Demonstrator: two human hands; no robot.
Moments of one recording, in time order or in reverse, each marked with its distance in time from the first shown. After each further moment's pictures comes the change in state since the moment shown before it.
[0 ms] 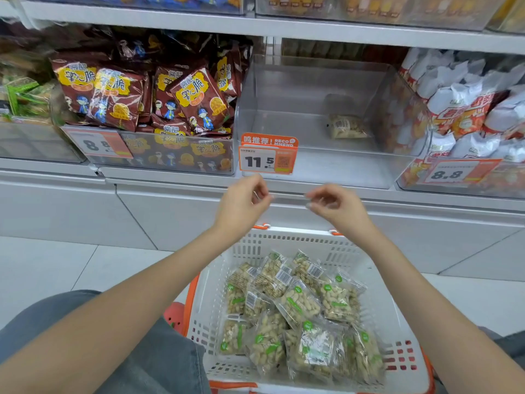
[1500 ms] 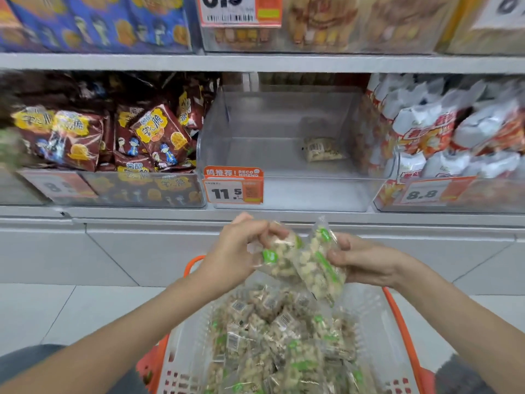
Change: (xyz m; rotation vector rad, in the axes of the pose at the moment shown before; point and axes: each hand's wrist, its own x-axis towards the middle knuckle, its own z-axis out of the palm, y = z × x) left_hand -0.015 0.067 0.001 -0.072 -0.316 0.097; right_hand -0.021 0.023 -0.068 0.761 -0.702 0.423
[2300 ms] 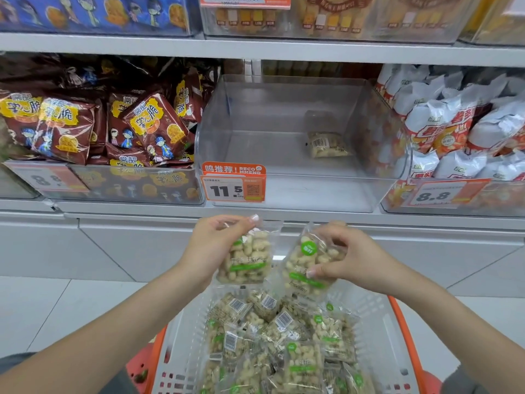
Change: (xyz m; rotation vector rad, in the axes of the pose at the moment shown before) left_hand 0.011 -0.023 -0.006 -0.624 0.258 -0.556; right_hand 0.002 -0.016 0.035 -0.760 0.456 -0.198
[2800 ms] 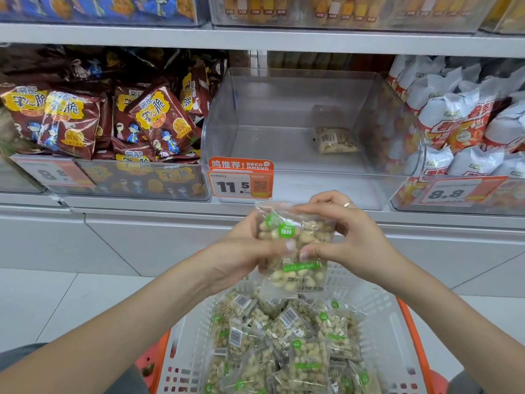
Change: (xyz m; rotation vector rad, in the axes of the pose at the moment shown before) left_hand -0.005 0.003 0.014 -0.186 -0.509 -0.069; right_hand 0.013 -0.025 0.010 0.015 0.151 -0.313
